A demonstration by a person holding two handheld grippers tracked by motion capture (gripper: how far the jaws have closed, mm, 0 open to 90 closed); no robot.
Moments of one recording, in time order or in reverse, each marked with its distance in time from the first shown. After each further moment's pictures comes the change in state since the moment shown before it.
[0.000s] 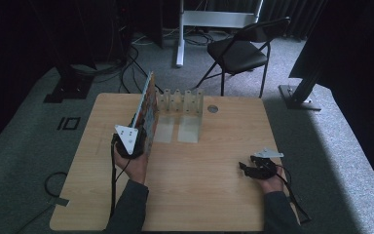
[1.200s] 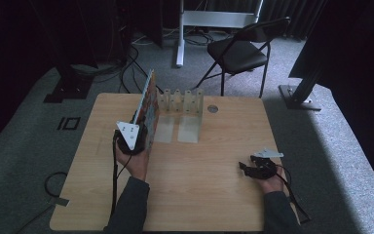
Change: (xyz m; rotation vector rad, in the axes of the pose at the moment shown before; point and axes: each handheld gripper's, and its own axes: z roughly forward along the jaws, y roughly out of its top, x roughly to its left) left arm 0.000 0.001 0.011 0.002 0.008 0.000; right arm 0.000 0.000 0.000 0.000 -0.001 -0.001
